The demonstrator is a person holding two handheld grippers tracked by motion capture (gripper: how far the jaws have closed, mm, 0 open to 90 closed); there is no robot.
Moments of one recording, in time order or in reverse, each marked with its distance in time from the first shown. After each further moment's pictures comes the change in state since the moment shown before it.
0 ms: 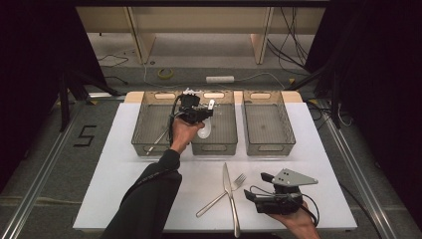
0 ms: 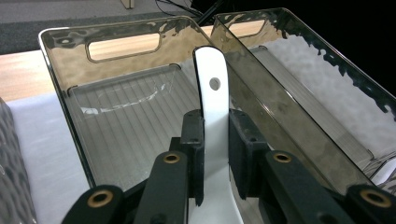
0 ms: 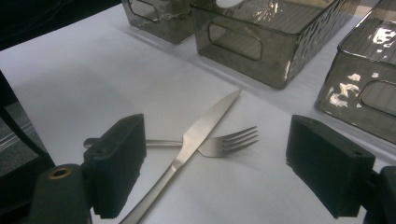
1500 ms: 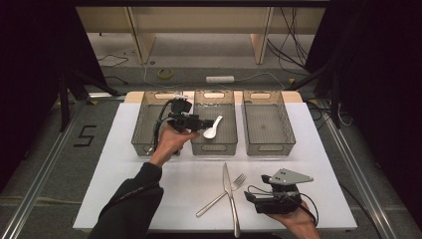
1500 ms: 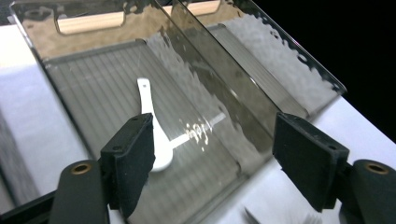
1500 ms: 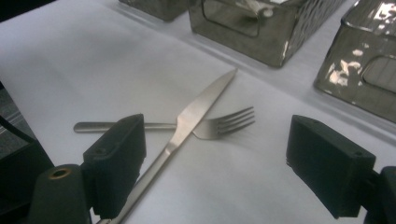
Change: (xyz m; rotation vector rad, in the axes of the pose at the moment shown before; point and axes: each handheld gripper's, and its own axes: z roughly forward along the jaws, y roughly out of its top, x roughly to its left) left arm -0.011 -0.018 -0.066 0.066 -0.137 0.019; right arm -0.002 -0.001 0.005 0.093 -0.024 0.012
